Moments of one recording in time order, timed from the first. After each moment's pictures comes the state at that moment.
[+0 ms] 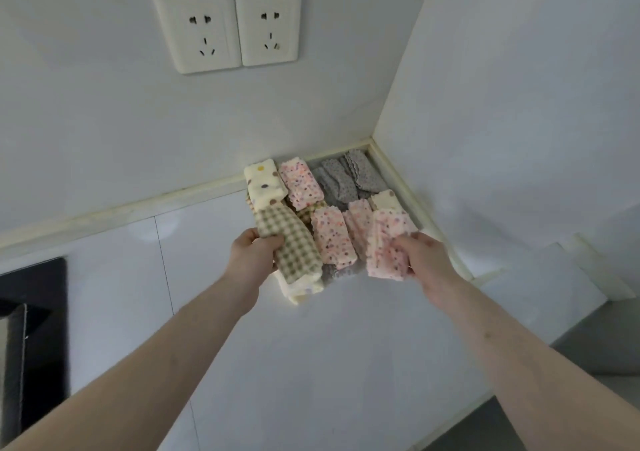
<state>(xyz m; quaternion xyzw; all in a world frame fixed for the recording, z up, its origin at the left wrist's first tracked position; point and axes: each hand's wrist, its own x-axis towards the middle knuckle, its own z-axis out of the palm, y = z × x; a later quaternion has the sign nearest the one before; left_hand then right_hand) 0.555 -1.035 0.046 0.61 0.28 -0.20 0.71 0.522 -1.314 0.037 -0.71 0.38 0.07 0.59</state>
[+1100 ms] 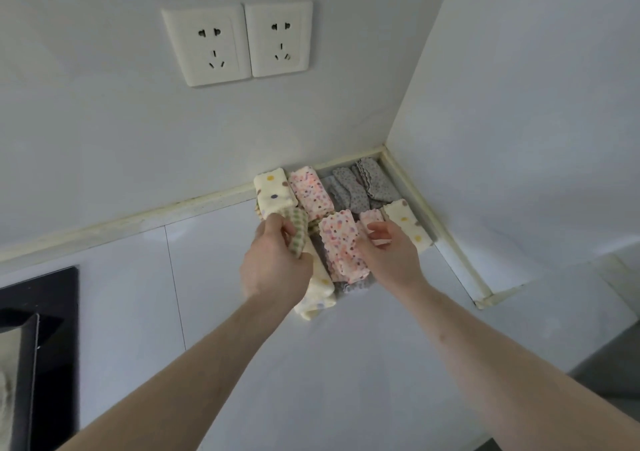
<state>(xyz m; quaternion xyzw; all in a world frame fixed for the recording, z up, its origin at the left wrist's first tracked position) 0.551 -1.058 0.060 0.92 0.10 -0.02 0.39 0.554 -1.253 0.027 -0.83 0.24 0.00 0.50</state>
